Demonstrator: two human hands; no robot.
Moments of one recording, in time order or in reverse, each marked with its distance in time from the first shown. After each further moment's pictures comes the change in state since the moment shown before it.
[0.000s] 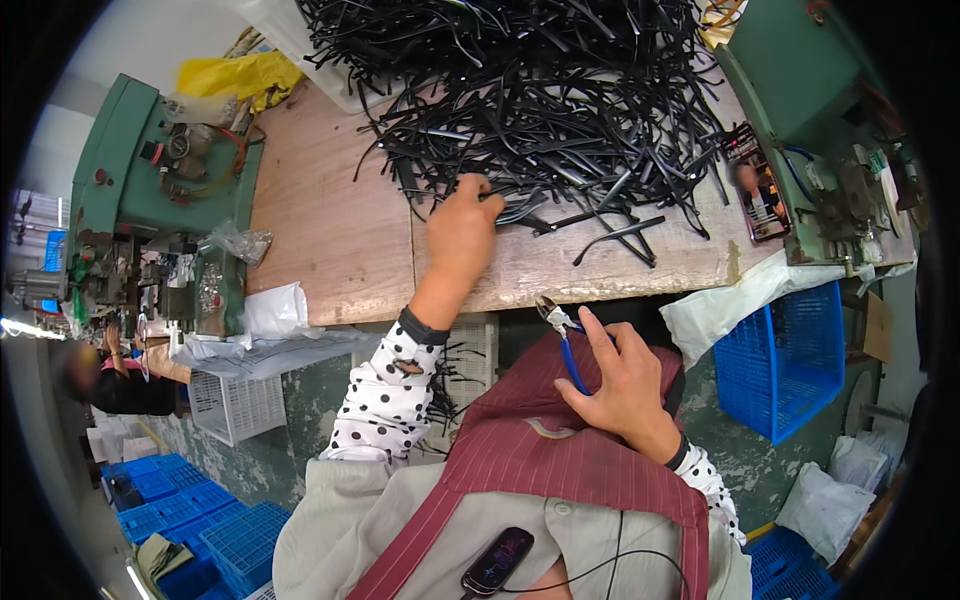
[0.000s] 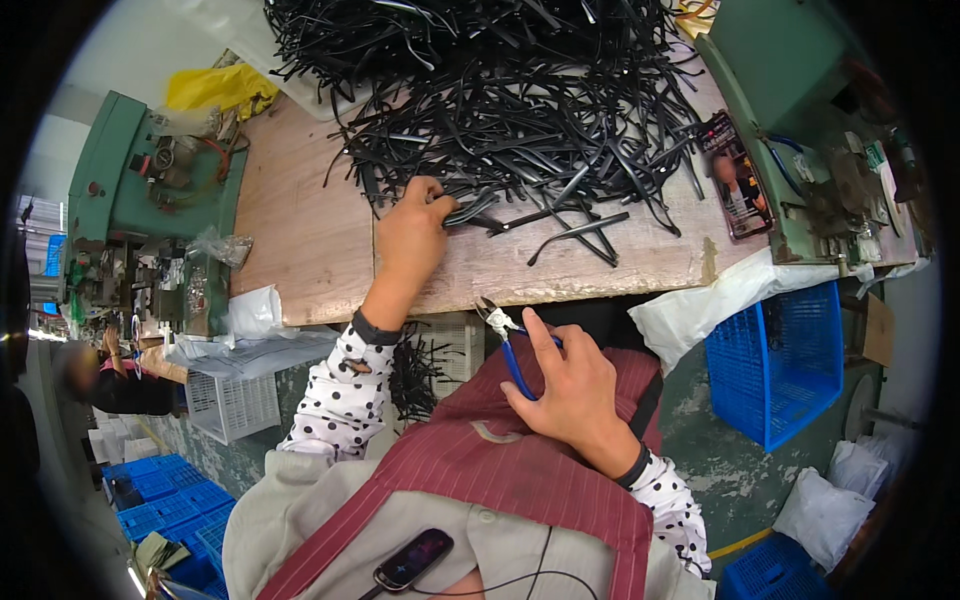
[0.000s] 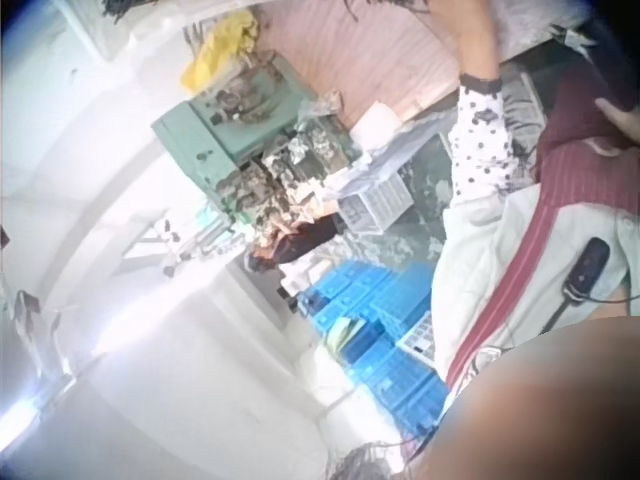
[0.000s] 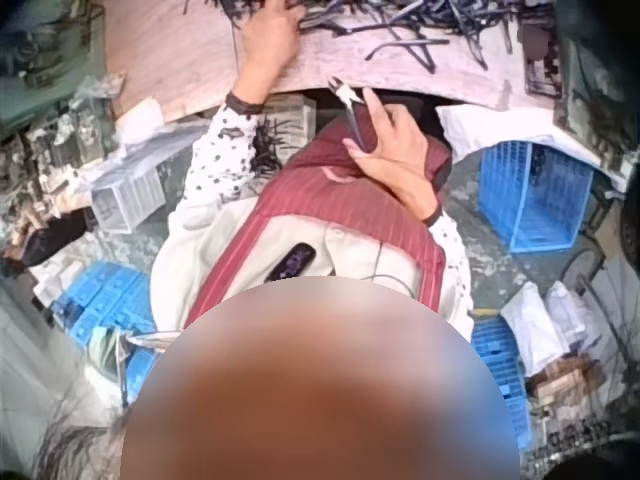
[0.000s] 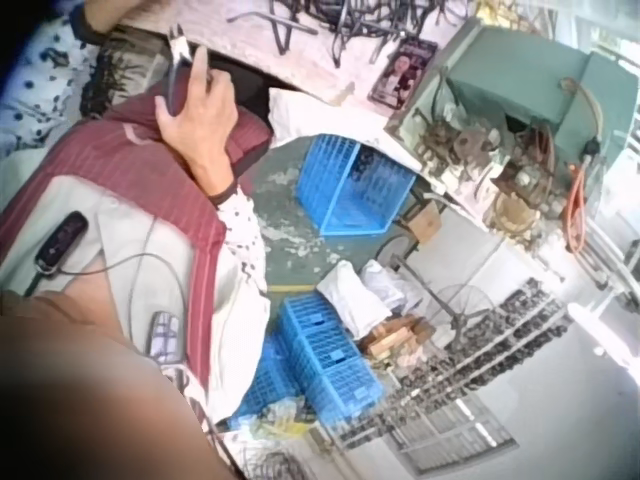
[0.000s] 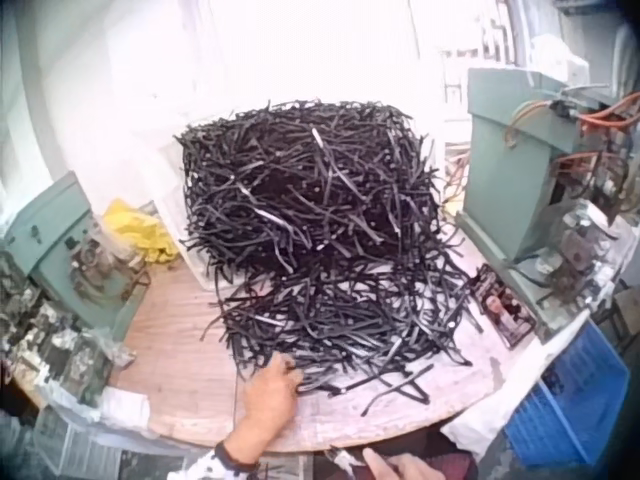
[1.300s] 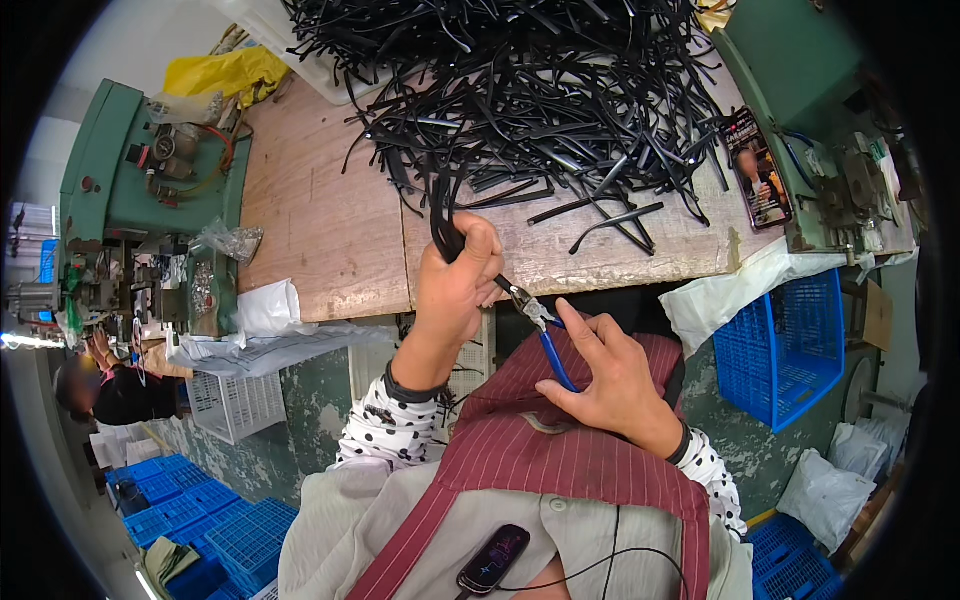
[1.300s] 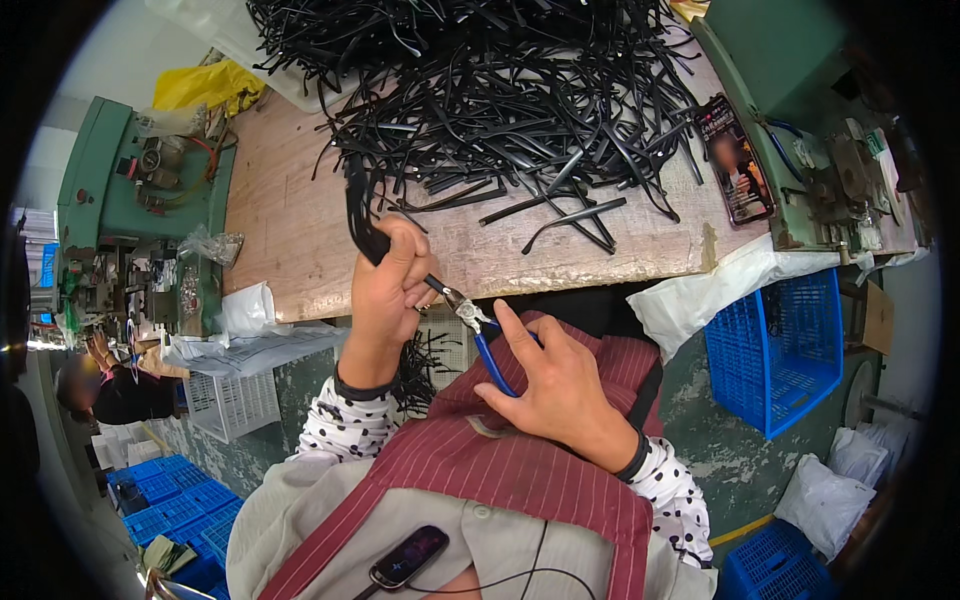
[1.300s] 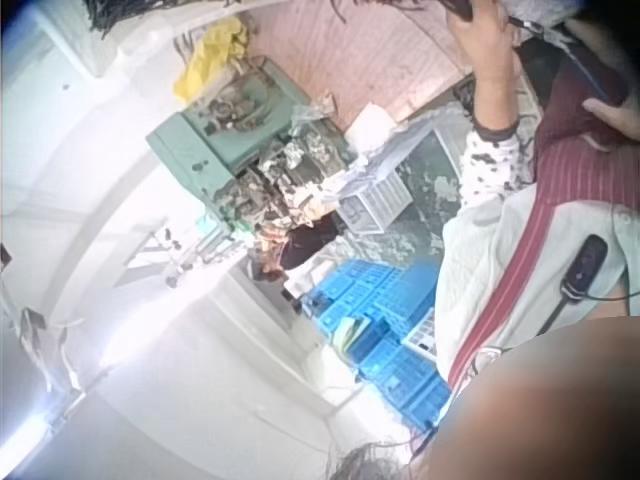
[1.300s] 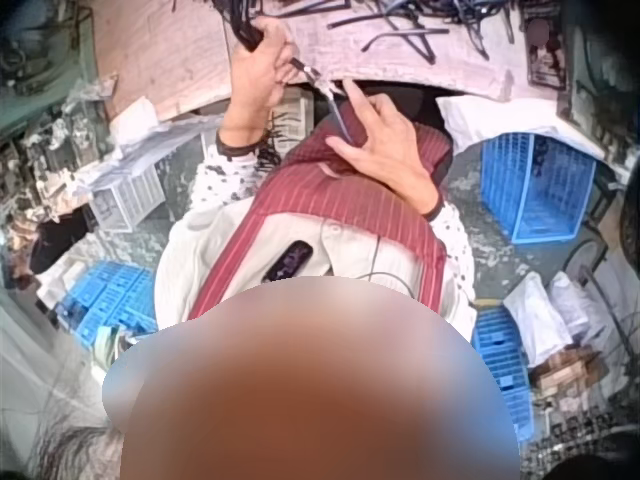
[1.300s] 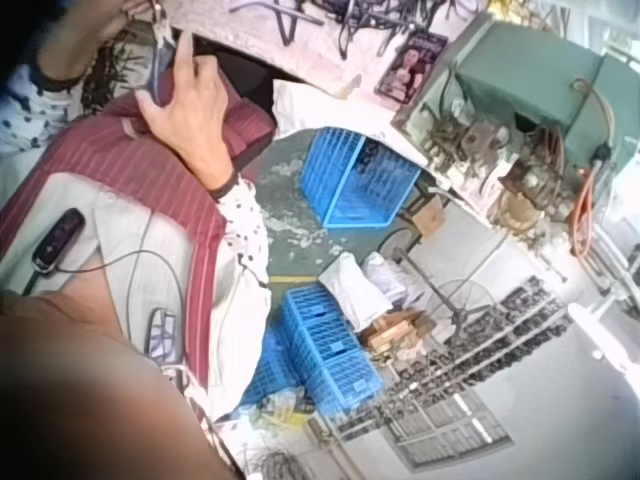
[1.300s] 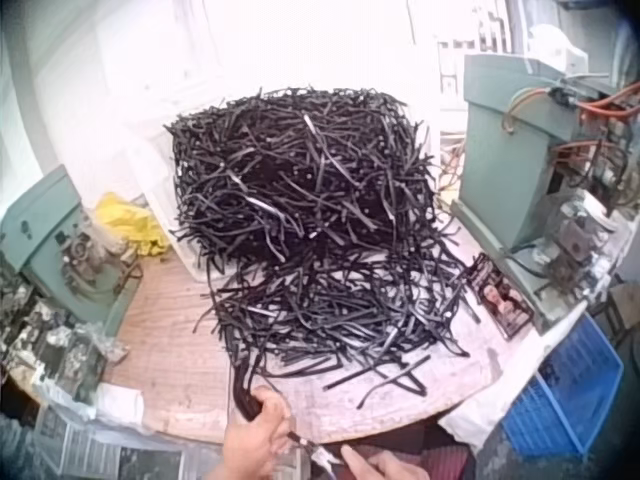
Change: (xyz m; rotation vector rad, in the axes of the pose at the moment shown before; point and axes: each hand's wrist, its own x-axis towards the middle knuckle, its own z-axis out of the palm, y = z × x) left_hand -0.028 0.056 -0.077 -1.712 -0.112 -0.681; right_hand 0.013 -0.014 -0.008 0.210 -0.173 0.036
